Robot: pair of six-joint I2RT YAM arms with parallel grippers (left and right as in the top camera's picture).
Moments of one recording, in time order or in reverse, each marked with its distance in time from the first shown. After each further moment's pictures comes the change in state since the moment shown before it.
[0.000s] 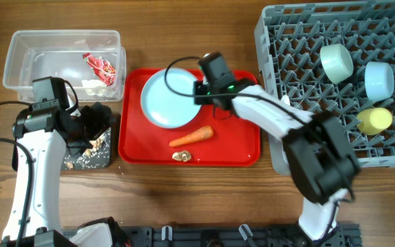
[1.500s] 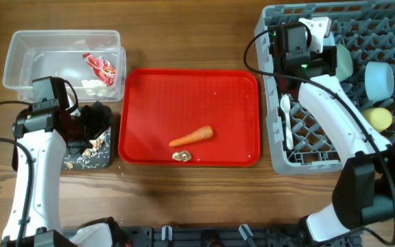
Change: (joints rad) left arm 0.000 0.000 0.000 0.006 0.000 0.000; right arm -0.312 -0.219 0.000 -0.200 1.048 -0.430
